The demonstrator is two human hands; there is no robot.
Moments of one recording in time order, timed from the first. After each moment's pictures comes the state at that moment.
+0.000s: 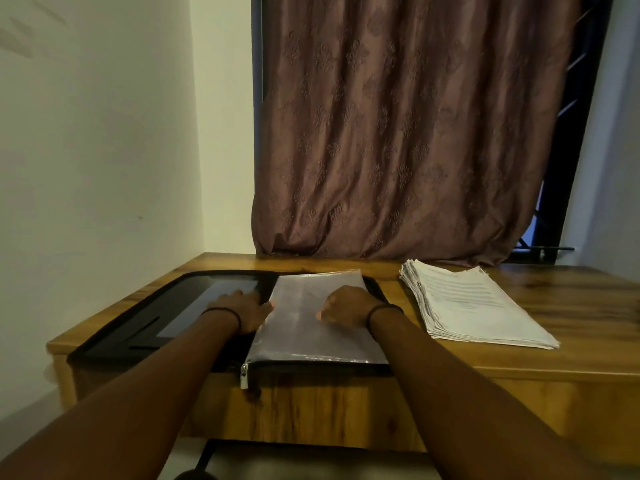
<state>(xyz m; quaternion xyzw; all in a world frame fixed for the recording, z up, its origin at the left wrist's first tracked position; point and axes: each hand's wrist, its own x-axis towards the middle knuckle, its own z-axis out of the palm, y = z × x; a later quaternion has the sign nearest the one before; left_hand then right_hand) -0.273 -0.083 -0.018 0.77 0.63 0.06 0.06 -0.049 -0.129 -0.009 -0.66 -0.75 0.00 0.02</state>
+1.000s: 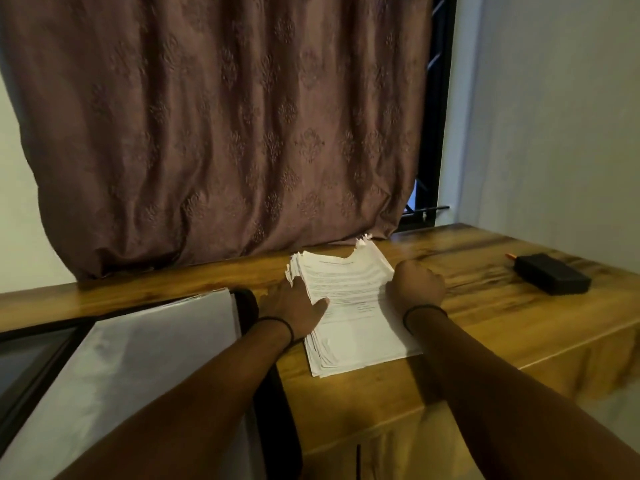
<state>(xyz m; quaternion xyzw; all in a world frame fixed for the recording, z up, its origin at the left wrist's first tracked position) 0.075 -0.016 -0.055 0.89 0.42 0.16 0.05 0.243 -0.149 -0.024 -0.91 -0.30 -0.16 0.22</state>
